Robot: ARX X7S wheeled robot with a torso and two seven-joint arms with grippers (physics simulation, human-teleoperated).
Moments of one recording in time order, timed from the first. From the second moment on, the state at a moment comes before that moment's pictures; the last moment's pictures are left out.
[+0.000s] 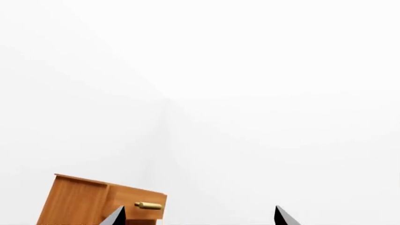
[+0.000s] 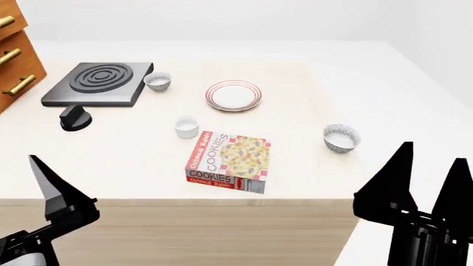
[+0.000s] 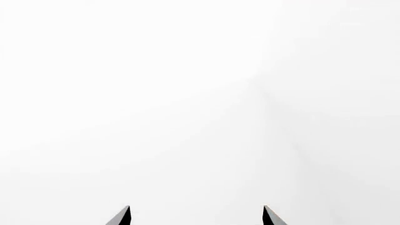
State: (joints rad) left arm 0.14 -0.16 -0.11 0.42 -0.04 0.45 -0.45; right arm -0.05 0.18 -0.01 -0.34 0.40 -0.54 0.19
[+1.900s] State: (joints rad) left arm 0.14 -0.23 -0.04 0.42 -0.03 0.38 -0.51; right arm -0.07 0.26 -0.12 -0.36 0.24 -0.51 0.22
